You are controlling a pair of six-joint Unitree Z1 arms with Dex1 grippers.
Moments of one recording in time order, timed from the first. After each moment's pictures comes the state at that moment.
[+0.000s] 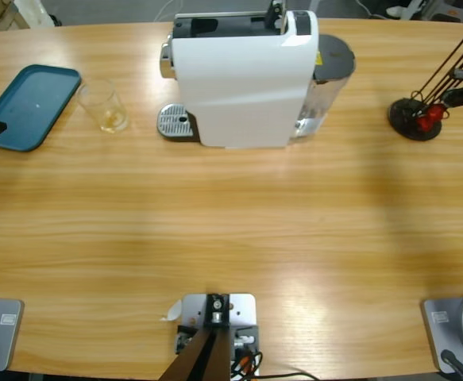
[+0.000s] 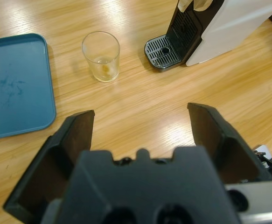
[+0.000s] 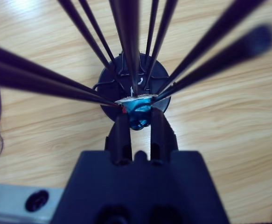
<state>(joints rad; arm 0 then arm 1) -0.66 0.99 -0.85 0.56 0.10 -0.25 0.11 1.51 -0.89 0.40 -0.19 0.28</state>
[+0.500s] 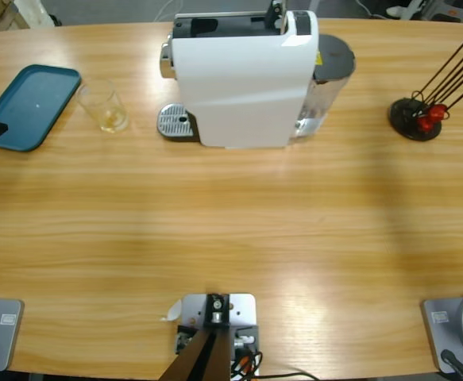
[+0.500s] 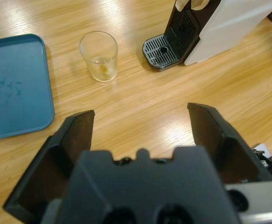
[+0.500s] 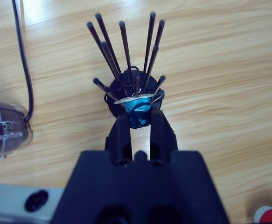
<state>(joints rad) -0.67 0.99 -0.85 0.56 0.10 -0.25 0.11 1.39 -1.06 0.62 -0.19 0.25</state>
